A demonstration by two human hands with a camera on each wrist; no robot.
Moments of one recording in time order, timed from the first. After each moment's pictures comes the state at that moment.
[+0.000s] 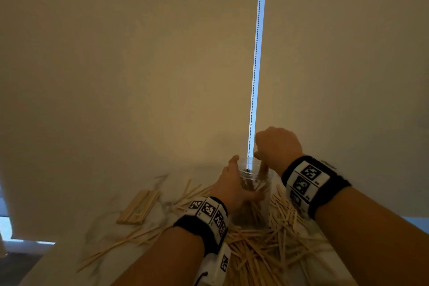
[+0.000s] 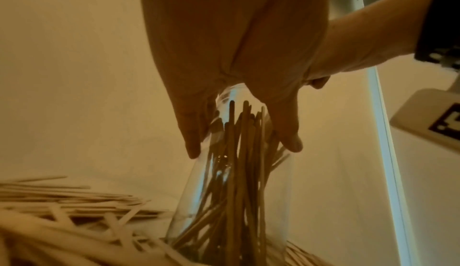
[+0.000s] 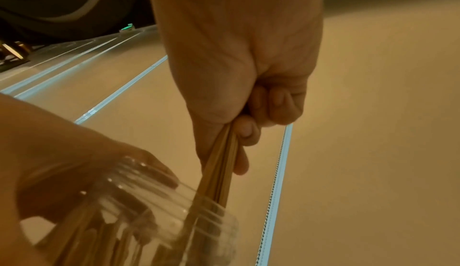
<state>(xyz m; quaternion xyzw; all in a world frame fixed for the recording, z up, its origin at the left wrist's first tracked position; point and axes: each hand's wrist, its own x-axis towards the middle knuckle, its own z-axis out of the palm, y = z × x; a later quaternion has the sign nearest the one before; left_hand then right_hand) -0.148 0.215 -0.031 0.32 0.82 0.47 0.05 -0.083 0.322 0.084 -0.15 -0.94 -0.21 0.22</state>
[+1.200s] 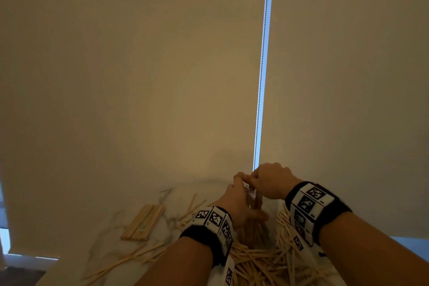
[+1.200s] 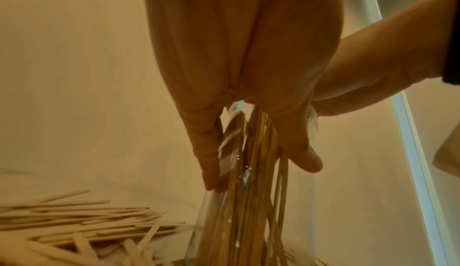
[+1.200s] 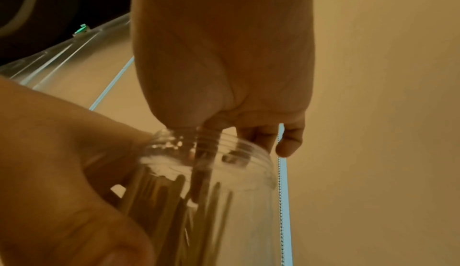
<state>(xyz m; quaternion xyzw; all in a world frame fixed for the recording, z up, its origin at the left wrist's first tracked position) -0.165 0.210 -0.030 0.32 0.84 0.44 0.08 -0.109 0.327 0.046 -0.13 -0.99 0.00 0.10</state>
